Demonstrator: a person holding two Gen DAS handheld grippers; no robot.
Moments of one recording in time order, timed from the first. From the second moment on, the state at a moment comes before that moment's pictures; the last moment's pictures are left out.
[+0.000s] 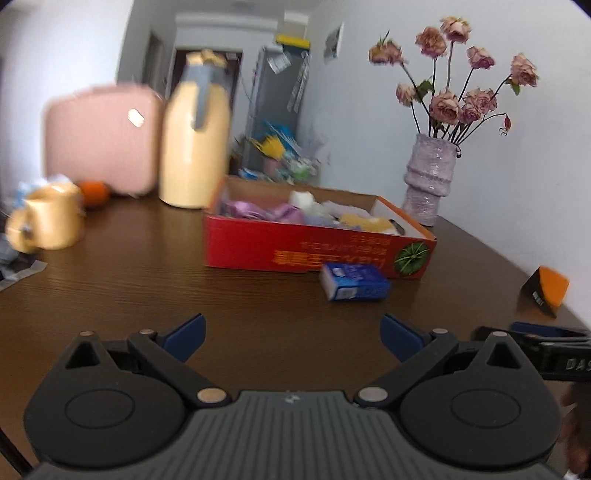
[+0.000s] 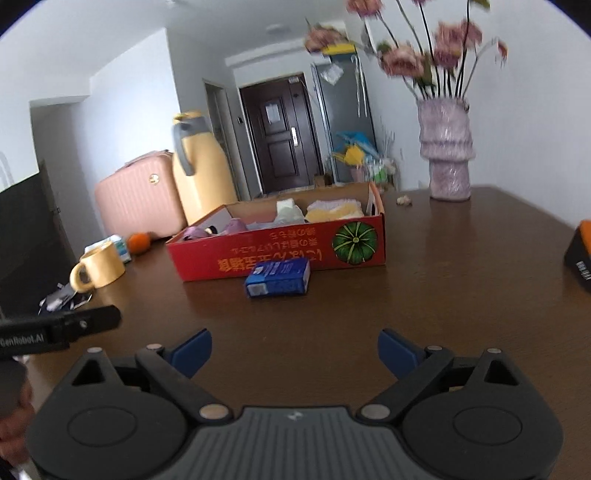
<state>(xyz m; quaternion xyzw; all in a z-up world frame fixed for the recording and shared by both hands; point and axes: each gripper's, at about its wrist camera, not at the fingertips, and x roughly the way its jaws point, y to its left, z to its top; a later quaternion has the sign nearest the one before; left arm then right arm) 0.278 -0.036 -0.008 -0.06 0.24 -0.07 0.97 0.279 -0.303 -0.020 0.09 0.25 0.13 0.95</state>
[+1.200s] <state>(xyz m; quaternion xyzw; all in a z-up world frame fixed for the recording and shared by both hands) 0.420 -0.053 -0.033 -0.19 0.34 -0.21 0.90 0.427 -0.292 -0.037 0.18 0.31 0.20 0.91</state>
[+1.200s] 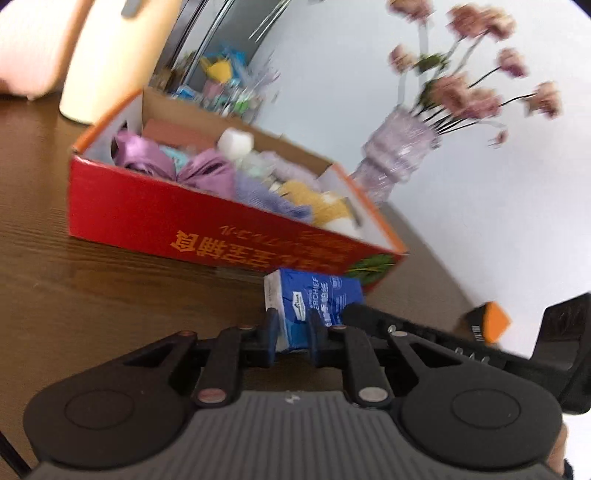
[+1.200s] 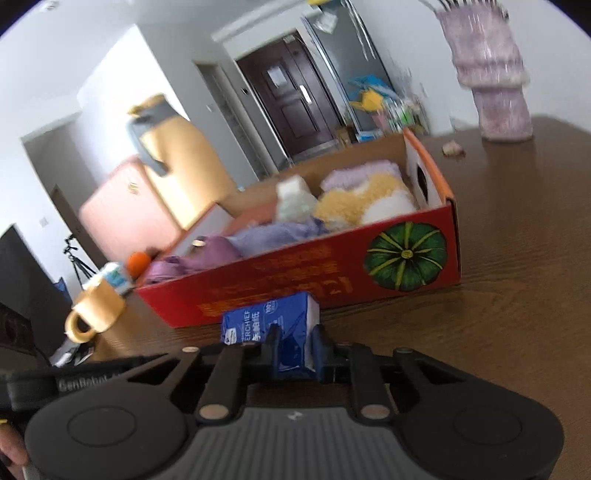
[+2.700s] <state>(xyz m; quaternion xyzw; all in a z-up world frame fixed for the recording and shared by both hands) 0.473 -0.067 0.044 -0.17 0.28 -0.23 0.92 0.460 -0.311 0.039 0.19 0.27 0.19 0.93</state>
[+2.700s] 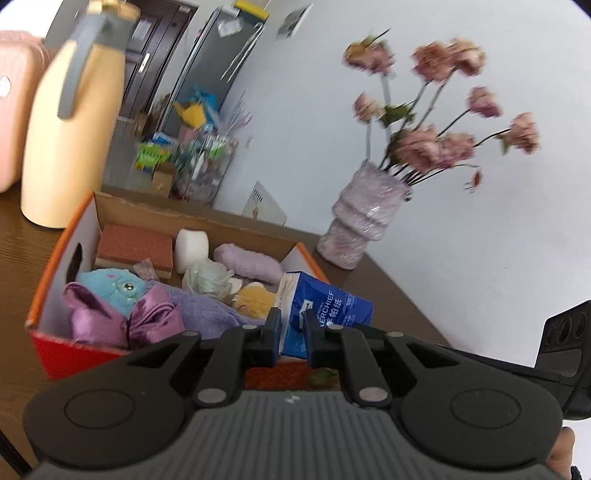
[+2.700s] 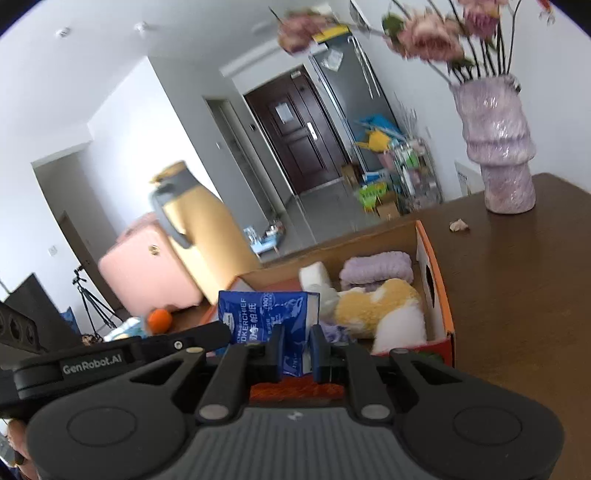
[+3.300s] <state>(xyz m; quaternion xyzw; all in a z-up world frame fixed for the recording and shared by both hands) 0.514 -0.078 0.006 -0.08 0.30 -0.20 0.93 0.530 -0.289 0.012 0.07 0.31 0.17 0.93</state>
